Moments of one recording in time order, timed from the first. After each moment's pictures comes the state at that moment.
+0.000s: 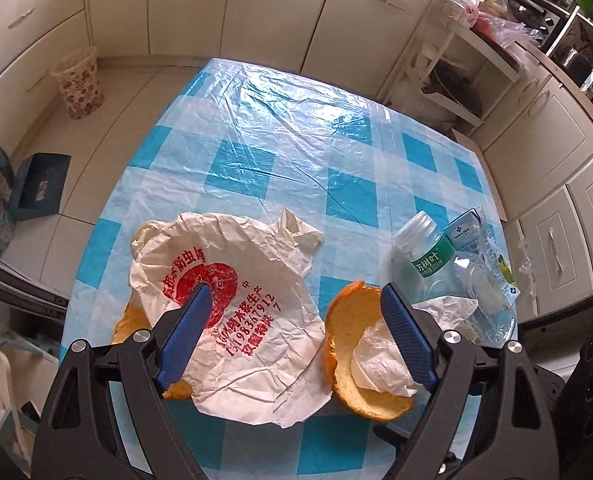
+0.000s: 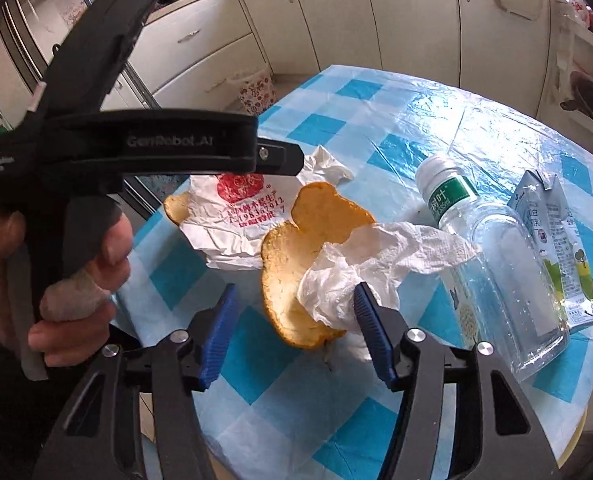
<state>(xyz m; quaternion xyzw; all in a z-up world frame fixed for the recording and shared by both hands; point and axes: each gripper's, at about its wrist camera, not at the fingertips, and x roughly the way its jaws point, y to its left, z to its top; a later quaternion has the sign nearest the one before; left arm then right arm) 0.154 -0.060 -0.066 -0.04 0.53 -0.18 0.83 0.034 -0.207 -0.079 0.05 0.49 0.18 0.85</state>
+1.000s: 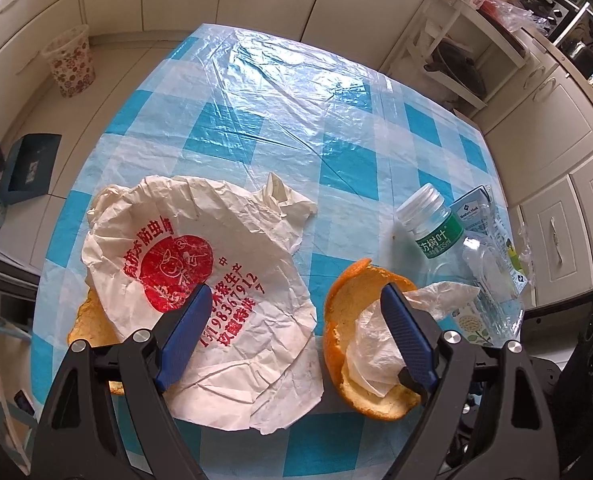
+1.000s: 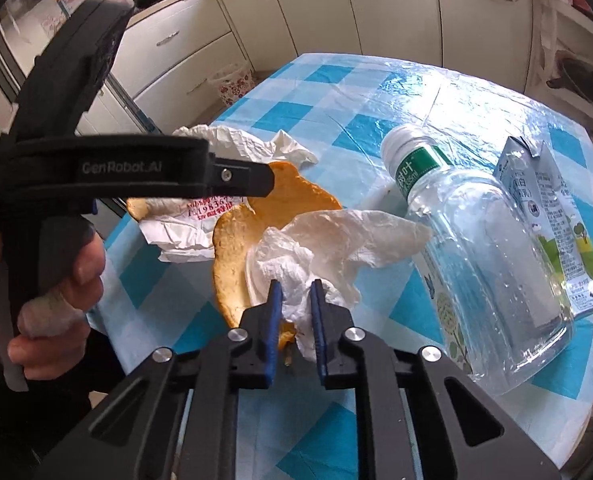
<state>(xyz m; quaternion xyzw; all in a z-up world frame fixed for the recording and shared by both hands) 0.157 -0.074 -0.091 -0.04 0.56 -0.19 0.80 0.037 -0.240 -0.093 0.12 0.50 0.17 0.84</state>
